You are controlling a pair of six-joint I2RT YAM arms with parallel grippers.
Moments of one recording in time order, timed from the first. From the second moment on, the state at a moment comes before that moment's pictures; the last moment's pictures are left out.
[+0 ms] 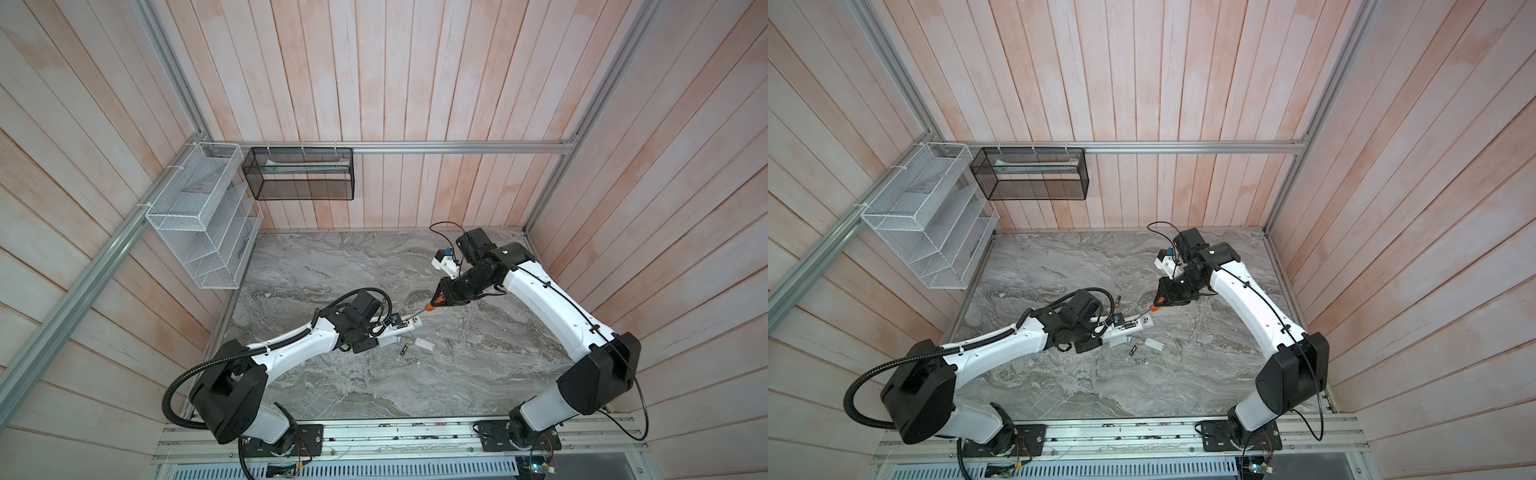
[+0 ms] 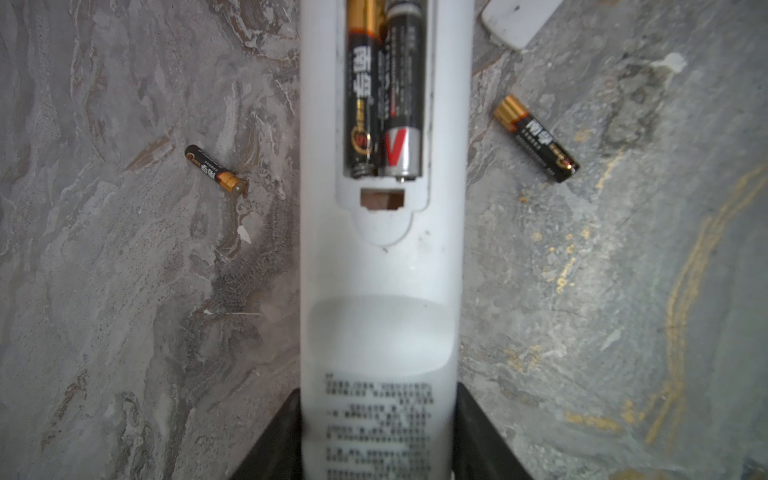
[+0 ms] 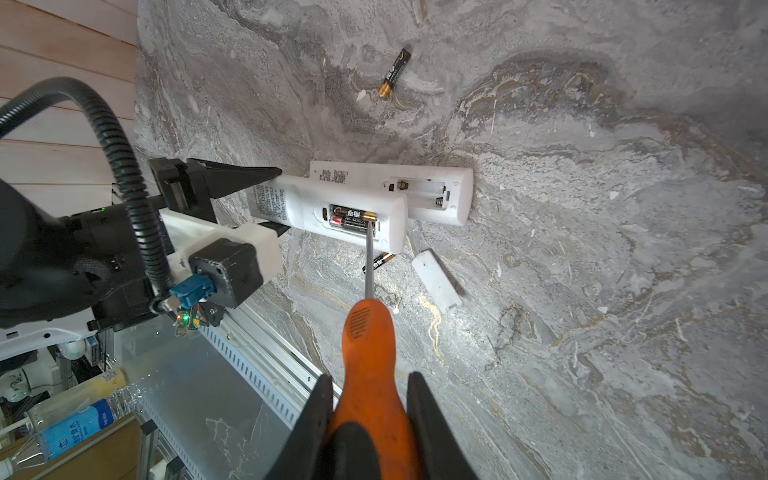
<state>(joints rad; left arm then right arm) -0.72 1.47 0.91 -0.53 -0.03 0.63 0.46 1.57 1.53 -1.20 -0.46 0.16</state>
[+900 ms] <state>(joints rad) -0.72 1.44 0.89 -0.53 -0.02 0.63 0.41 1.57 1.43 -1.15 -0.52 0.22</state>
